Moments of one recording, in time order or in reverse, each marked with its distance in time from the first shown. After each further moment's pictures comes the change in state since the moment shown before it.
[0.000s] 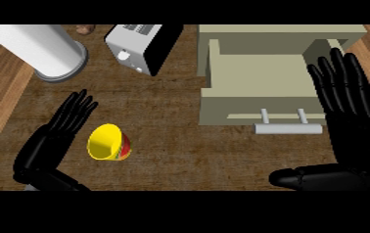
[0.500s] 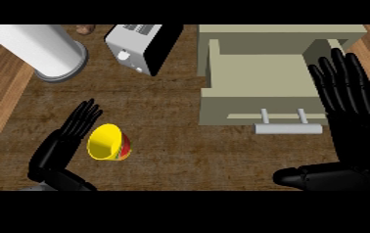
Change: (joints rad) left arm -0.027 0.018 0.013 0.252 -0.138 -0.051 -0.206; right arm 0.002 -0.007 -0.021 0.013 -0.023 0.024 -0.004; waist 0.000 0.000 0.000
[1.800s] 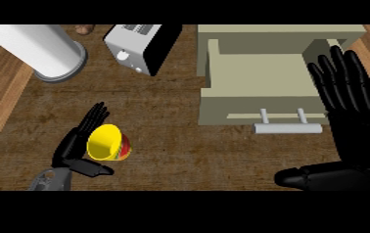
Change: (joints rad) left arm -0.241 0.058 -0.013 0.661 -0.198 0.132 -0.399; right arm -0.019 -0.001 -0.010 -0.002 -0.011 0.019 0.023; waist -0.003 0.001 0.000
